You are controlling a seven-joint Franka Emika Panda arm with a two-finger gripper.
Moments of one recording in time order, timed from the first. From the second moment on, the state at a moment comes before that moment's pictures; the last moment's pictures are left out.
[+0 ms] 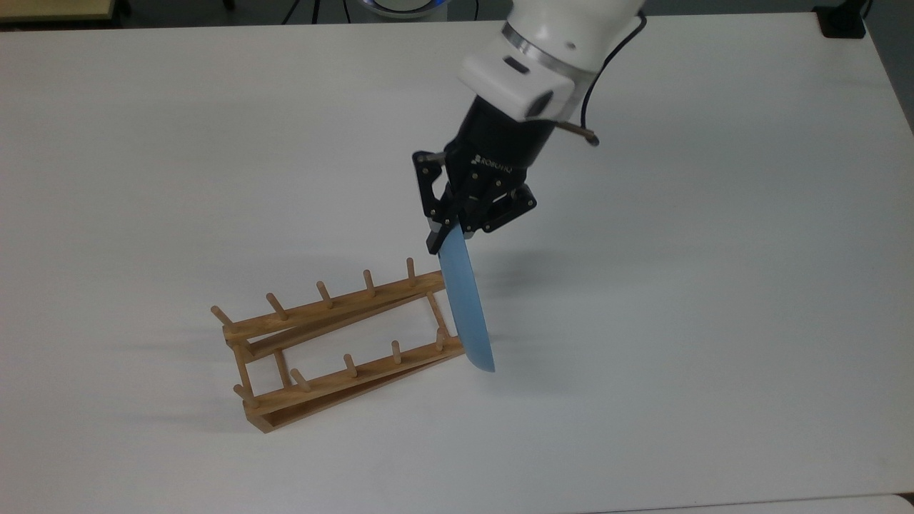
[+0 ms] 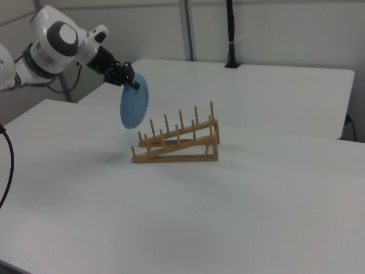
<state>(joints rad) 0.40 0.42 -0.15 -1.37 -0.59 2.13 0.39</state>
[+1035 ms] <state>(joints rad) -0.05 0.27 -0.31 -1.45 0.53 1.63 -0.18</state>
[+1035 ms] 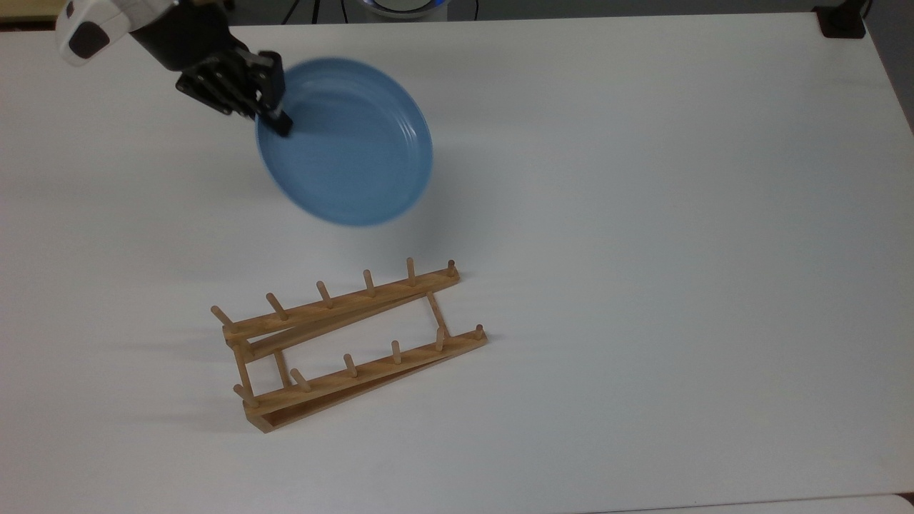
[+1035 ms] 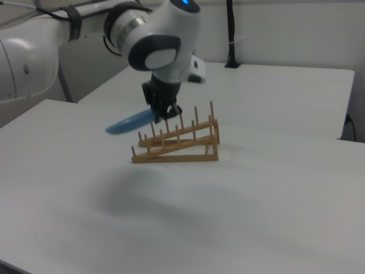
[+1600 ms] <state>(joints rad) -0.07 0.39 -0.34 -1.59 0.51 1.63 -0.51</state>
